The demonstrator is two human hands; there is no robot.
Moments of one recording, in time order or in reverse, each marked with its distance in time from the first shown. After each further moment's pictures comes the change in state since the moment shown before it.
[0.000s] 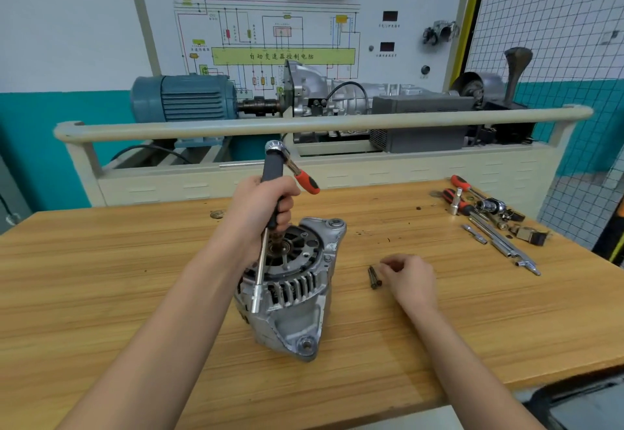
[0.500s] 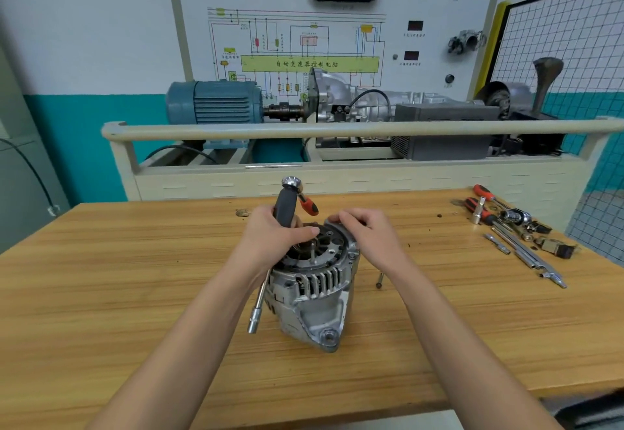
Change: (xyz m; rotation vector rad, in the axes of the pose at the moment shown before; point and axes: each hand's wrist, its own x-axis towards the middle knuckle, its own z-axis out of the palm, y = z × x) left_hand -0.022 -0.028 -0.030 0.348 0.117 0.069; right_hand -0.018 -0.118 -0.008 0.411 -0.329 -0.435
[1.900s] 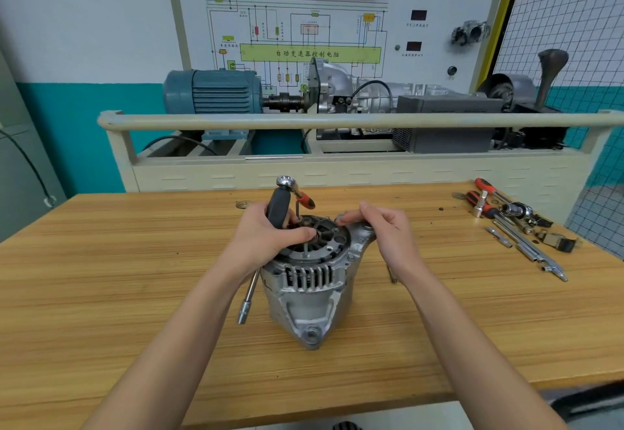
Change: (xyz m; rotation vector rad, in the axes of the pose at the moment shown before) left_hand 0.004 -0.020 -0.016 0.074 -0.071 0.045; right_hand -0.014 0.012 -0.003 0.272 0.081 -0.014
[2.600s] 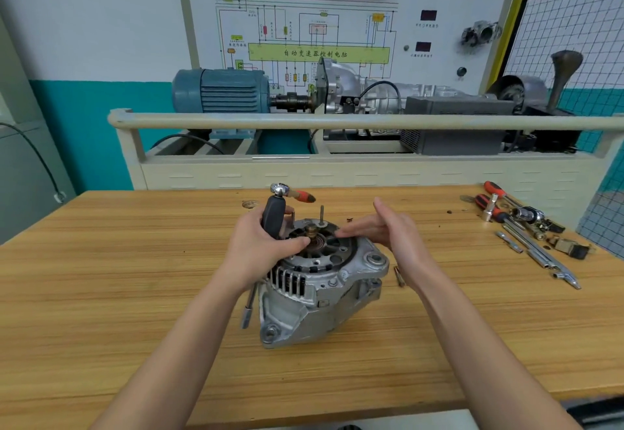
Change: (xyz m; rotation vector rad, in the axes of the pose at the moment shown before) left_hand -0.013 -0.008 -0.009 0.043 0.102 -0.054; right_hand -0.002 -0.008 0.000 0.024 -0.113 0.124
